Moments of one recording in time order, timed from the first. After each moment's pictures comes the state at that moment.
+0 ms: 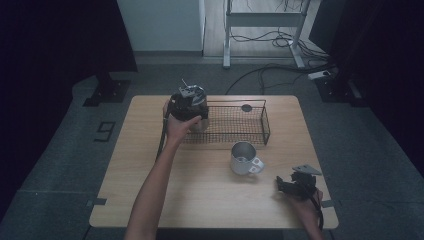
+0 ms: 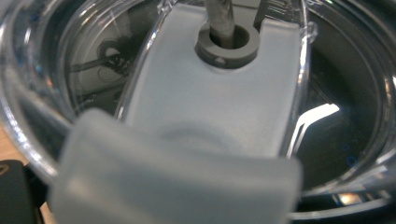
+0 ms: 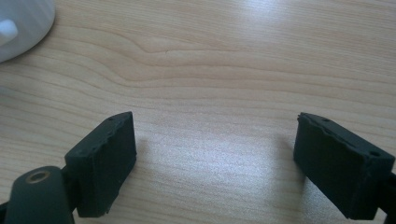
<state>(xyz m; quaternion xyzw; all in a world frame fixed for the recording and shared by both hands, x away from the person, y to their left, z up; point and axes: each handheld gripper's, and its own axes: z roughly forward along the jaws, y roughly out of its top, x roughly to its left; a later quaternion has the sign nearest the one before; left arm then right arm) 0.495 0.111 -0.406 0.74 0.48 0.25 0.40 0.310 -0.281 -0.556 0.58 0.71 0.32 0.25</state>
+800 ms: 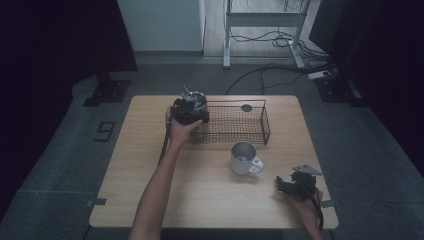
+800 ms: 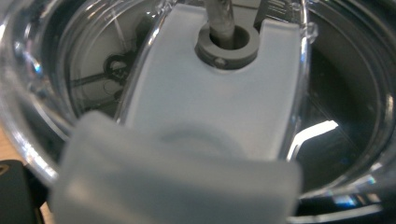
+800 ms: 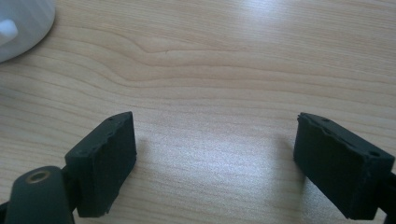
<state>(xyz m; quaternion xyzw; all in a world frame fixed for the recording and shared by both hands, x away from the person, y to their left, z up) 0.506 0.107 -0.438 0.75 0.50 0.24 0.37 0.310 -0.281 -0.556 0.58 0.71 0.32 0.25</state>
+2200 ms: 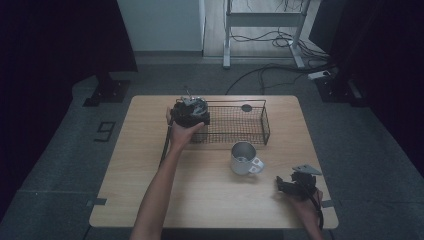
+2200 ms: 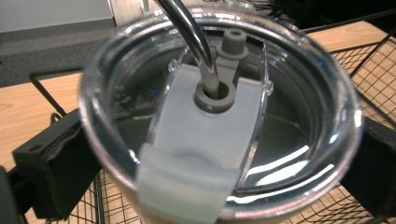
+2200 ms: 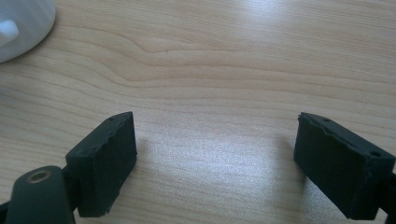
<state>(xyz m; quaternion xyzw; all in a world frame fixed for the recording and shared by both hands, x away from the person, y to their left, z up) 0.501 0.108 -0.446 0.73 0.50 0.26 0.40 0.310 -0.281 -0.556 0.58 0.71 0.32 0.25</state>
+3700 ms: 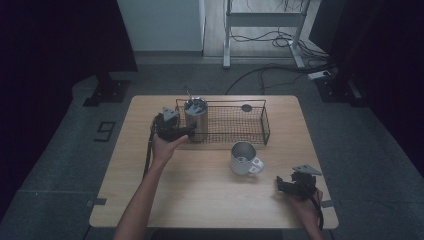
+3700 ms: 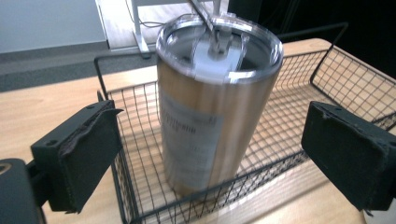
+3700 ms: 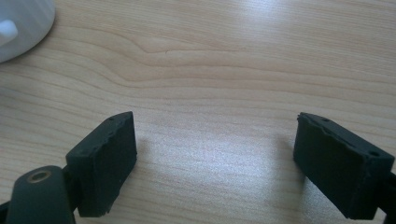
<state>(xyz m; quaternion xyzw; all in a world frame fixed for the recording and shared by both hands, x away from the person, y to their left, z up) 0.435 0.157 -0.437 0.72 0.47 0.26 0.45 0.310 -0.281 -0.556 0.58 0.71 0.32 0.25</state>
